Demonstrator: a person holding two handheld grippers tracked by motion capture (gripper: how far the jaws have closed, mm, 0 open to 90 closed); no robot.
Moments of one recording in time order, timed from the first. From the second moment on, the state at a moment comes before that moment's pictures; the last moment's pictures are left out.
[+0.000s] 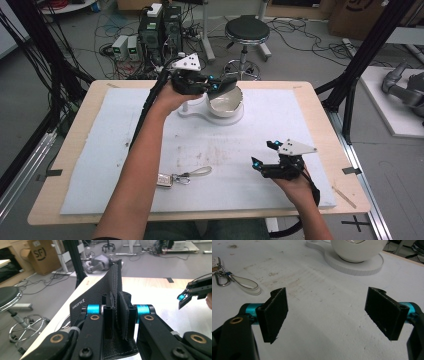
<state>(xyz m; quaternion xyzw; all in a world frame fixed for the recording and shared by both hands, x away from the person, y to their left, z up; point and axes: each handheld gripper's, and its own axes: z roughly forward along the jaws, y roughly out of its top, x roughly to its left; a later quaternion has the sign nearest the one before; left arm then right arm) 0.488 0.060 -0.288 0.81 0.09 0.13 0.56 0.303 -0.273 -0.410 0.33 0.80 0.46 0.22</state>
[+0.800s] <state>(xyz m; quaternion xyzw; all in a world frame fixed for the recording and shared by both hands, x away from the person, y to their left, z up) 0.514 0.035 -0.358 0.82 0.16 0.12 0.54 0.297 -0.276 -0.409 0.33 0.79 0.46 0.22</state>
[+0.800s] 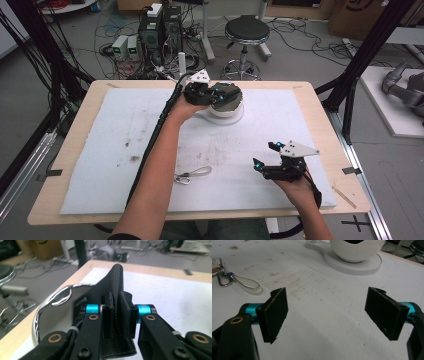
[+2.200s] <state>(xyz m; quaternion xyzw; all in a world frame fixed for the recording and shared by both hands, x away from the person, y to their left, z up) 0.329 0.216 -0.366 0.76 0.24 0.20 0.57 0.315 -0.273 -0.408 0.34 0.79 0.47 0.22</state>
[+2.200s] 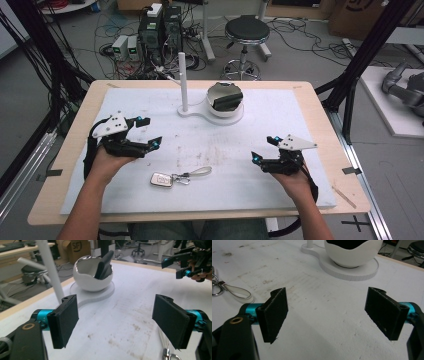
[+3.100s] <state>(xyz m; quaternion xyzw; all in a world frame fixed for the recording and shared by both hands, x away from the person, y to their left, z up) 0.328 0.217 -0.378 0.77 0.24 0.18 0.56 0.316 -0.277 -0.409 0.35 0.78 0.47 0.22</state>
